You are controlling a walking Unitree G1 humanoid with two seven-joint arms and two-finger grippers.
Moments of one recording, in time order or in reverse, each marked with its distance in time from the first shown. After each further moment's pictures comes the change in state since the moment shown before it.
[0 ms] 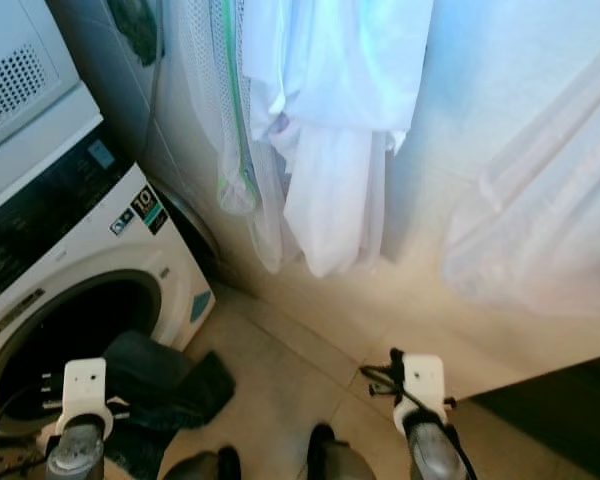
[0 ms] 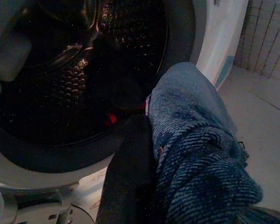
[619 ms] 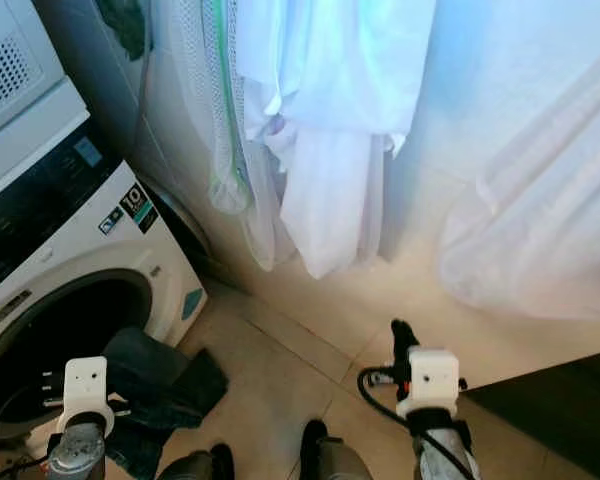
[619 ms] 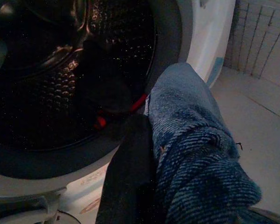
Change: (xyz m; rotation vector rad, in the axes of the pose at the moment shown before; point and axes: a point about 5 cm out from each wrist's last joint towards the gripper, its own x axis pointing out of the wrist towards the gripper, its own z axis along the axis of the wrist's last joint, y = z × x) left arm 0.000 -0.001 0.002 -0.007 -0.020 -0.001; right arm -0.028 0.012 0.059 -0.035 -0.270 0.009
